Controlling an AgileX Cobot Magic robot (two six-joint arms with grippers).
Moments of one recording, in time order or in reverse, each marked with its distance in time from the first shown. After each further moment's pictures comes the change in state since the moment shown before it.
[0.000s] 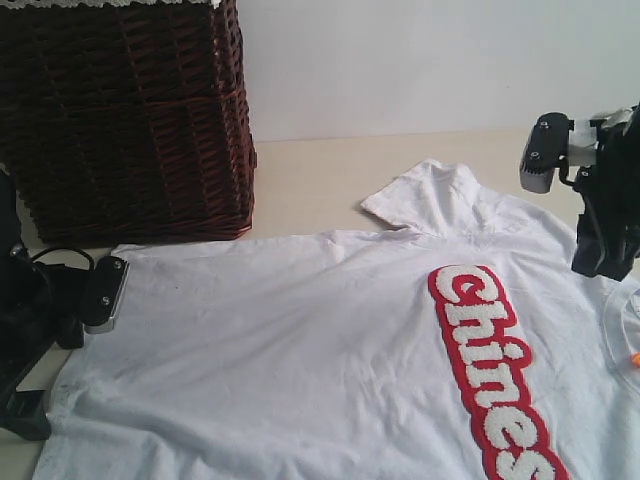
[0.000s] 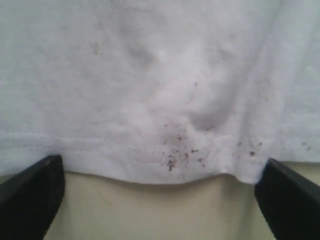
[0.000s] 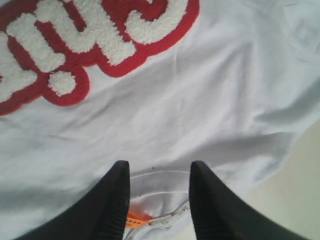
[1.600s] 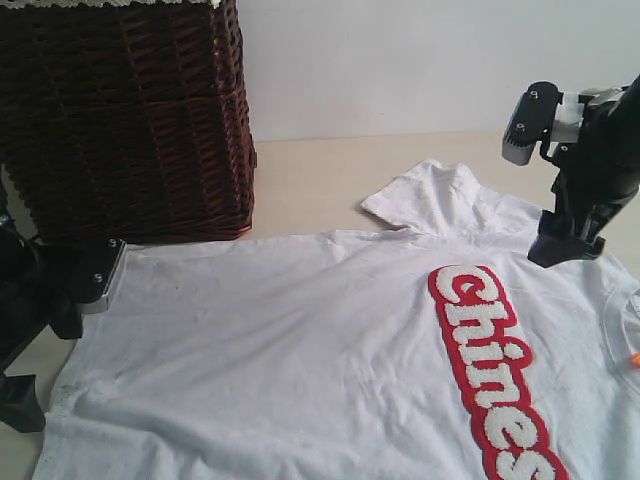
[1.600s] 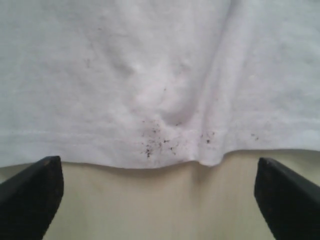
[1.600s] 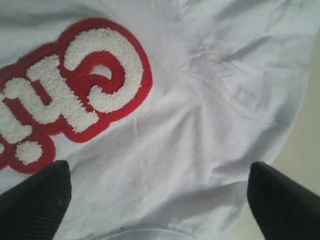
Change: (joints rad) left arm 0.000 -0.080 -0.048 -0.046 0.140 0.034; right arm 0.000 -0.007 0.000 0.129 -0.159 -0.053
